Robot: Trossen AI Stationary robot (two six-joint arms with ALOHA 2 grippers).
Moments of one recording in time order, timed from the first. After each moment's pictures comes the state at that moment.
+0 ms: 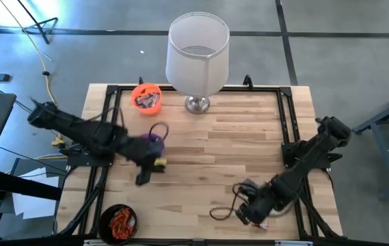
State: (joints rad) left arm -0.35 1.21 1.14 -0.68 -0.01 -0.46; right arm 0.77 1.63 1.29 -0.88 0.05 1.63
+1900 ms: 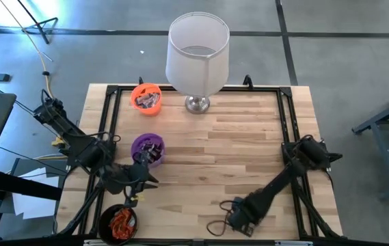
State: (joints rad) left arm -0.72 1.23 1.14 -0.67 -0.43 -0.52; right arm 0.70 2.00 1.29 -0.86 -0.28 1.19
